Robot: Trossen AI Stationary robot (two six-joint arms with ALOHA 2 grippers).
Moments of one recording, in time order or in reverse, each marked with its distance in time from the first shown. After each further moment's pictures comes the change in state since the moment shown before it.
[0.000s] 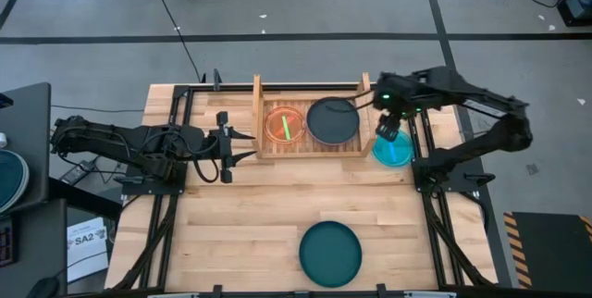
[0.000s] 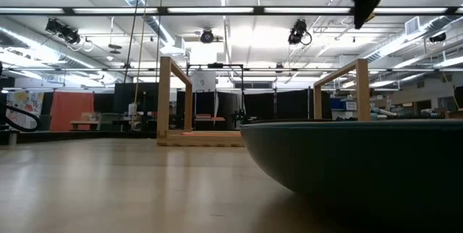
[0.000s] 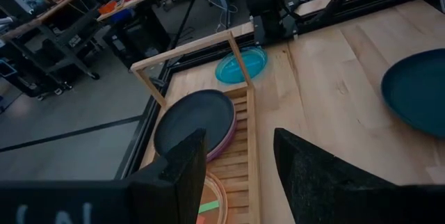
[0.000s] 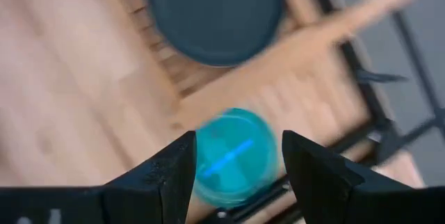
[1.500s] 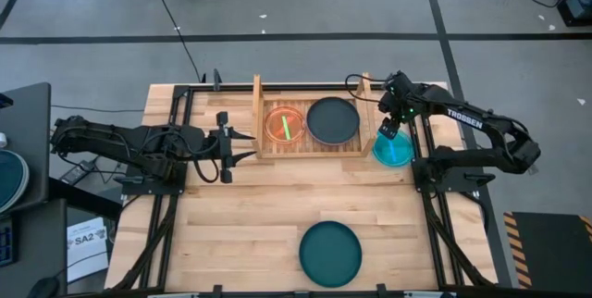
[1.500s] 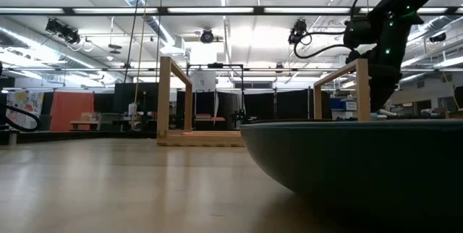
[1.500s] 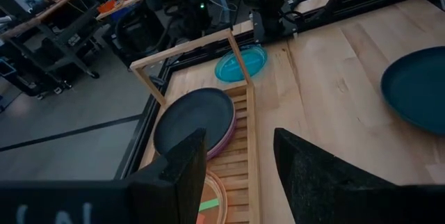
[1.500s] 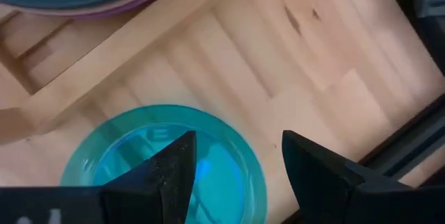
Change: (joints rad) left arm 0.000 0.000 0.000 -0.007 0.000 0.000; right arm -0.622 -0.148 -0.779 0.690 -0.227 -0.449
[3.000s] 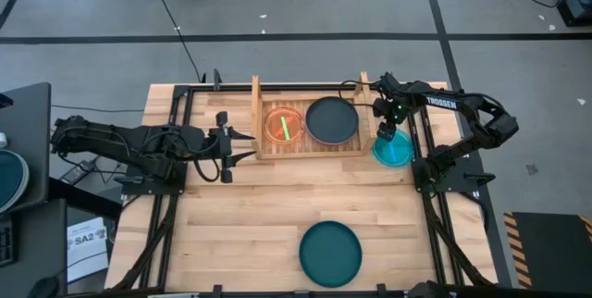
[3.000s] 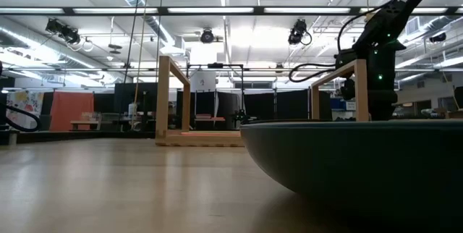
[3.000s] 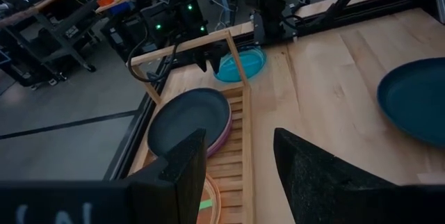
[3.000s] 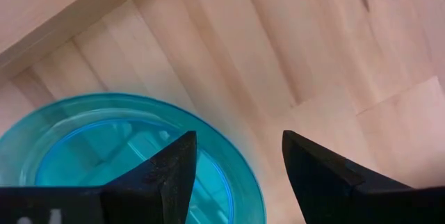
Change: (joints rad) left arm 0.000 0.000 0.000 0.000 0.000 -0.053; right arm -0.072 0.296 0.000 0.091 -0.020 -0.206
